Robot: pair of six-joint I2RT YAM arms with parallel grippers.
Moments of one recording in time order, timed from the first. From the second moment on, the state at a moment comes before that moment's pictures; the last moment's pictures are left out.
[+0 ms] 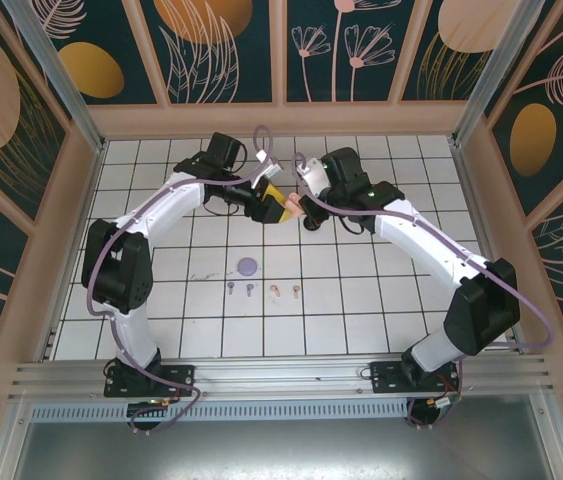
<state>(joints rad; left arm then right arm) -0.43 1.88 1.56 -0.65 1.04 0.30 0.60 1.53 1.32 -0.57 -0.15 -0.14</state>
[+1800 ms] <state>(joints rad) -0.41 1.85 1.32 -0.26 1.11 0.07 0.64 1.48 1.33 -0.58 -0.05 -0.03</state>
